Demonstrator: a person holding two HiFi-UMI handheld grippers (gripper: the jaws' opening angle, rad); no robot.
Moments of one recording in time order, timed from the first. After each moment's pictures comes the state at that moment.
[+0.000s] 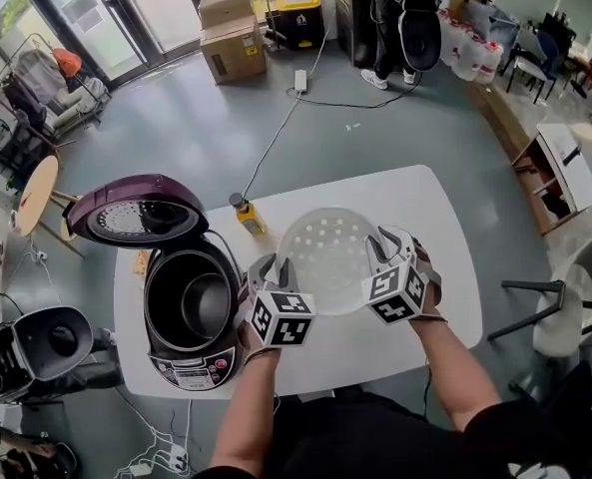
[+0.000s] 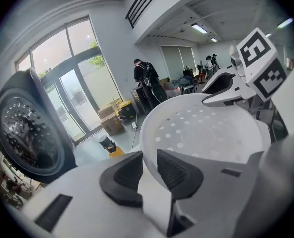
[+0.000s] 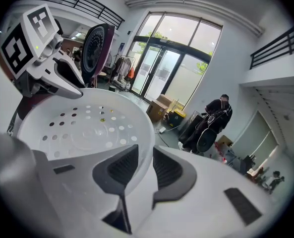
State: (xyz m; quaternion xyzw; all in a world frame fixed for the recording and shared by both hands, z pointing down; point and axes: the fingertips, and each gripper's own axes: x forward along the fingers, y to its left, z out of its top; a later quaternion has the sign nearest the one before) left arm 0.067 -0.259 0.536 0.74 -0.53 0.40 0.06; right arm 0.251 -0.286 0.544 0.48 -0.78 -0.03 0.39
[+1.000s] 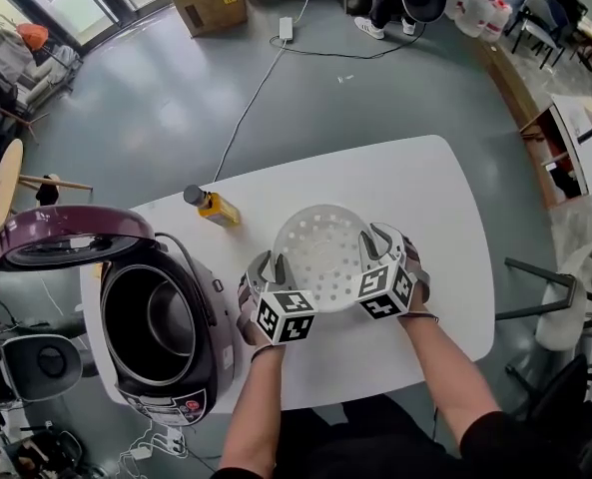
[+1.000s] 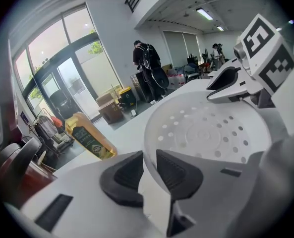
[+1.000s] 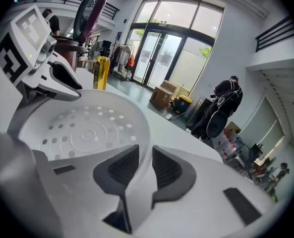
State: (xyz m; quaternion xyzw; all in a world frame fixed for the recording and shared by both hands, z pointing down) left arm 0.075 -0.317 0.703 0.71 -0.54 0.44 0.09; right arm 0.262 -0.343 0.712 0.47 -0.78 0.03 0.42
